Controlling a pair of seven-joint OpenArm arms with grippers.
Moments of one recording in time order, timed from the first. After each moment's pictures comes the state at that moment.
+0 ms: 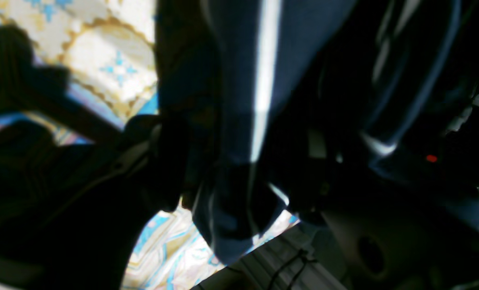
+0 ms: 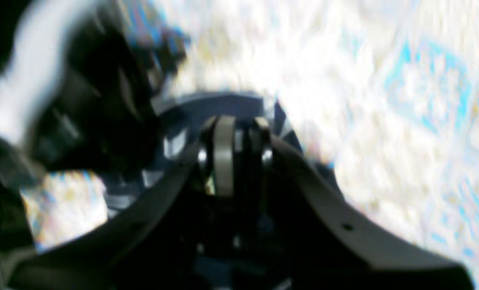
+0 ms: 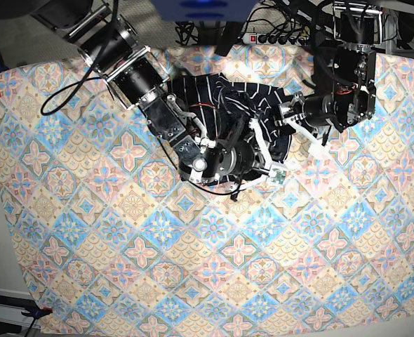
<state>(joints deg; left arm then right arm) 7.5 -17.1 -3.2 80.4 -54.5 -5.1 63.3 16.9 -2.7 -37.4 74.8 8.7 39.9 -41.6</state>
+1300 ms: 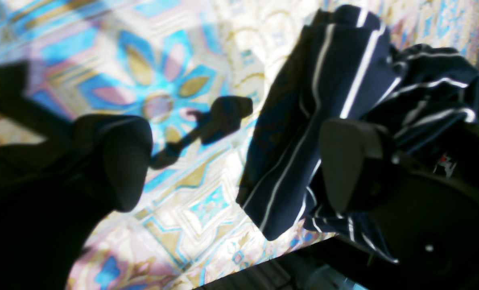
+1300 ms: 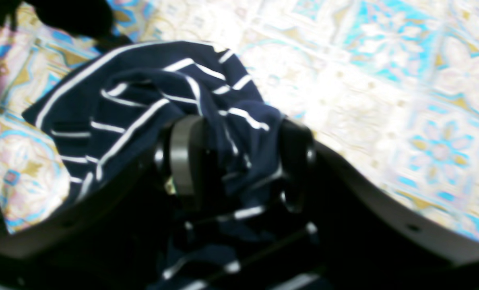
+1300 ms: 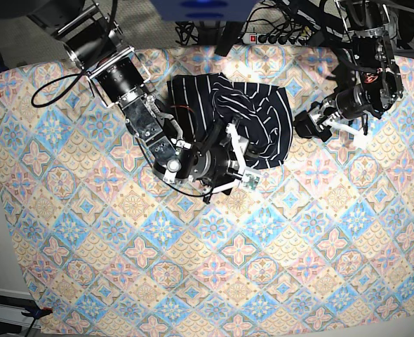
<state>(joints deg) 12.2 -14.4 -23.1 82.9 -54.5 -5.1 64.1 15.5 2.5 -33.7 77.1 8.6 39.8 -41.7</state>
